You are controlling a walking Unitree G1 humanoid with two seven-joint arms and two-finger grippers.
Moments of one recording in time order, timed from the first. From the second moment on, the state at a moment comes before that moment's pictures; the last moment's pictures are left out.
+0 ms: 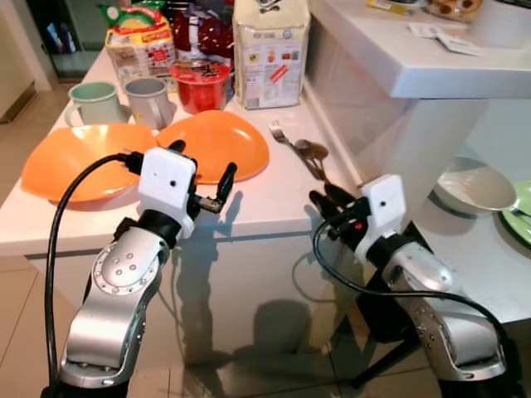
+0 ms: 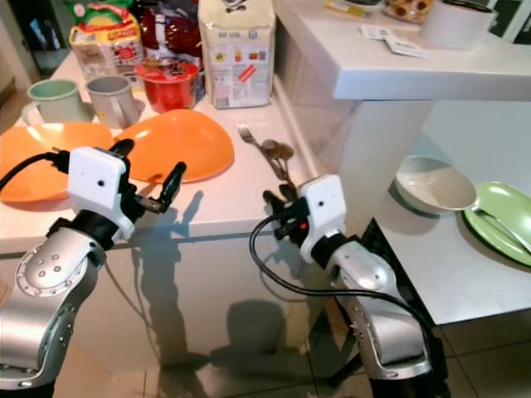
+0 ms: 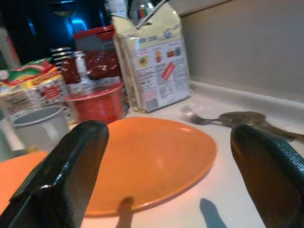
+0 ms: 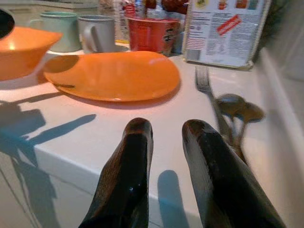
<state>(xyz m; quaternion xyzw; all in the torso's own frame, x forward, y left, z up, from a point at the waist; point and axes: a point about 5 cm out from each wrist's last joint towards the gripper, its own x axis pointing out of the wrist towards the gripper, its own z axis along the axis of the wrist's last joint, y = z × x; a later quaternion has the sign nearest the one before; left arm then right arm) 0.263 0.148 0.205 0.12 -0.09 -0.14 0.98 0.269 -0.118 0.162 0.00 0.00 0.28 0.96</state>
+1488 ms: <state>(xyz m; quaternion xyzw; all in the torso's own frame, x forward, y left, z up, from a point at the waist) 0.256 0.130 0.201 0.15 -0.06 -0.29 0.94 0.395 -0.131 0.161 -0.04 0.17 0.06 0.98</state>
